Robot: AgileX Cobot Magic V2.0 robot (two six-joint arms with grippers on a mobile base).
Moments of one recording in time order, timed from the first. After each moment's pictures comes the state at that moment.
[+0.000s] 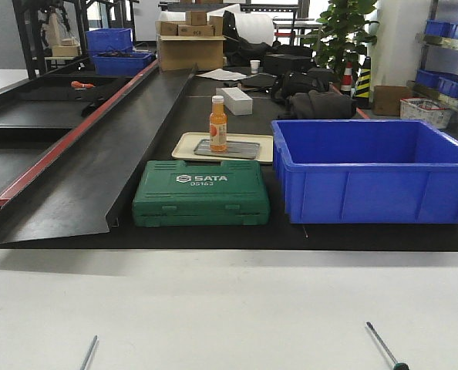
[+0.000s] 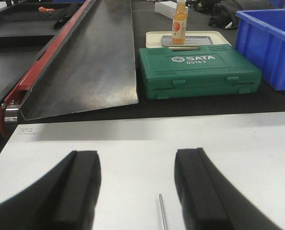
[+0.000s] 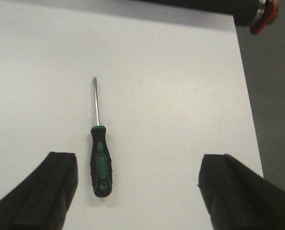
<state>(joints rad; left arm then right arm) -0.08 0.86 -0.56 -0.15 0.02 0.12 -0.09 1.26 -1.04 -0.10 0.69 -0.12</state>
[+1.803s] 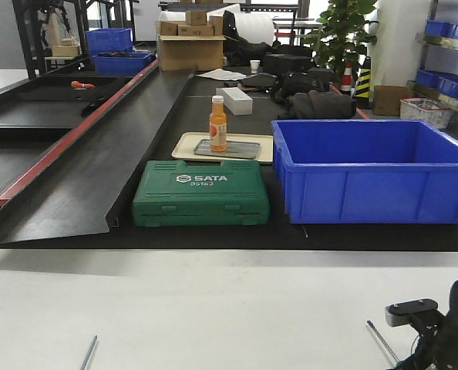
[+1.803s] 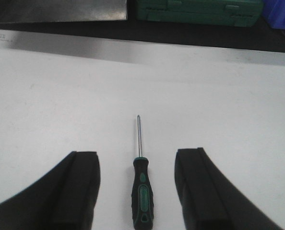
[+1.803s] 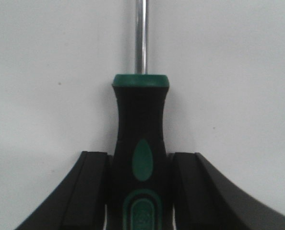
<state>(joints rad) -0.08 0.86 -0.56 -0.15 0.29 -0.03 -0.10 2.08 -1.24 0.09 0.66 -0.35</state>
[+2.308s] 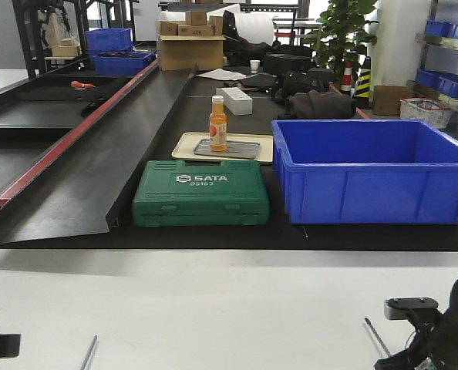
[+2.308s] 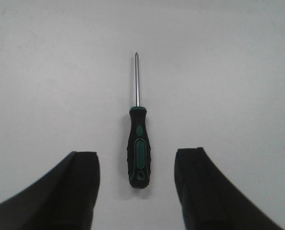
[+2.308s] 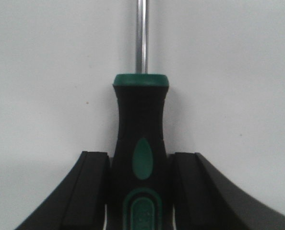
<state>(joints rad) -0.08 1.23 -0.85 -0.15 0.60 -0.04 -0.10 2.08 -1.24 0.20 0.66 -0.35</state>
